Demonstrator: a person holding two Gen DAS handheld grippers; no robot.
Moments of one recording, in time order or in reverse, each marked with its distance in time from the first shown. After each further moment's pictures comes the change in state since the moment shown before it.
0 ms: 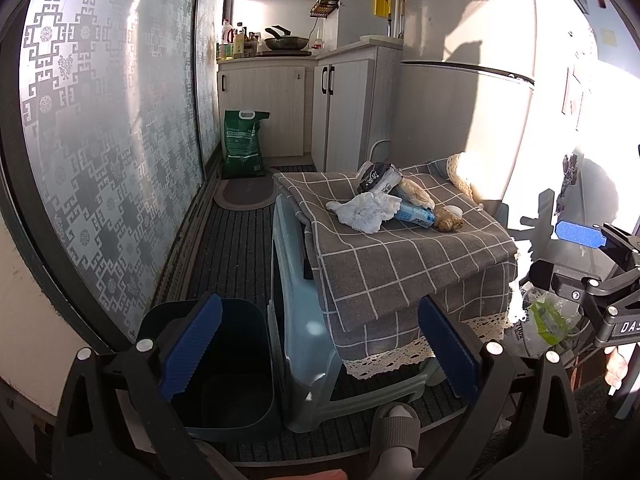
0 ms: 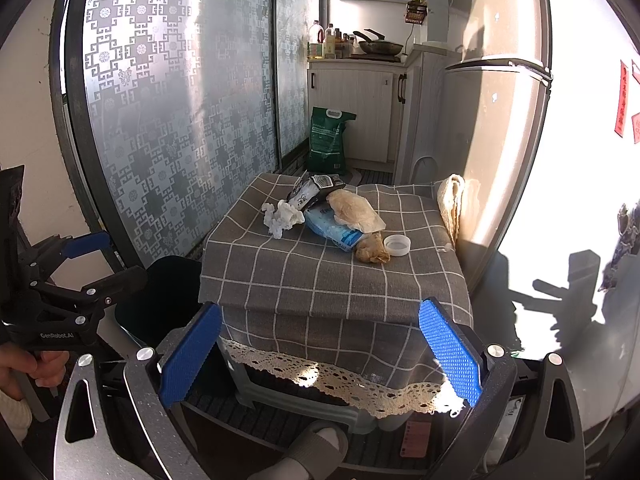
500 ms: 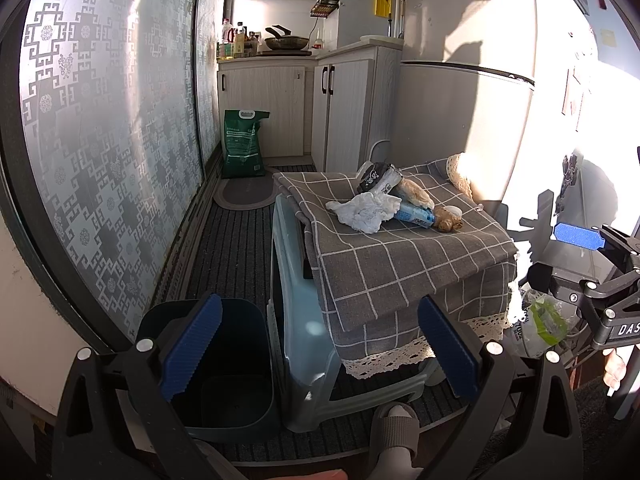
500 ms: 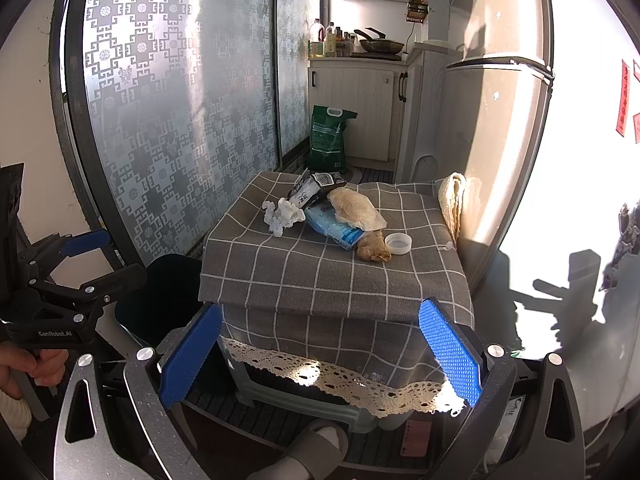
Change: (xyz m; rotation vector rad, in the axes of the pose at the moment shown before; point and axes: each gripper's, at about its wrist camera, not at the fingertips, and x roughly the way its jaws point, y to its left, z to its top) left arm -0.001 -0.001 0.000 -0.002 -0.003 0.000; right arm 0.000 0.002 0.000 -0.001 0.004 -0.001
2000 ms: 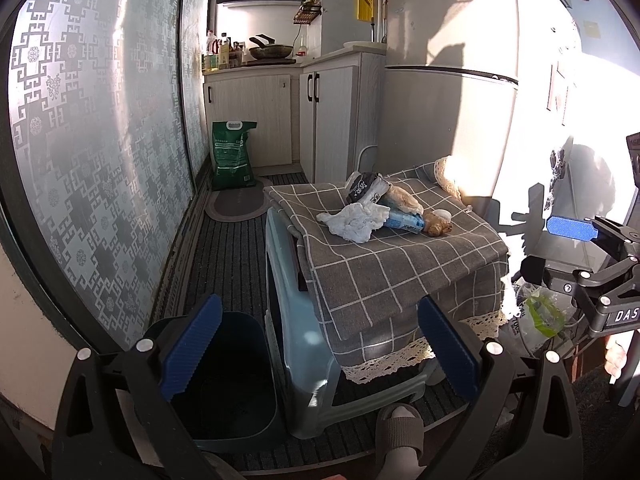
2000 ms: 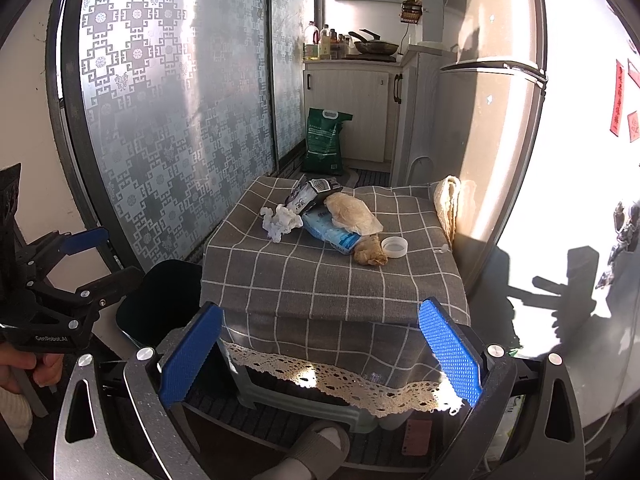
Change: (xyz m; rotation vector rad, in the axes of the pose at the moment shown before) left arm -0.005 -0.008 0.008 0.059 -0.030 -0.037; right arm -0.004 -0.003 0.004 0.018 -0.005 0.004
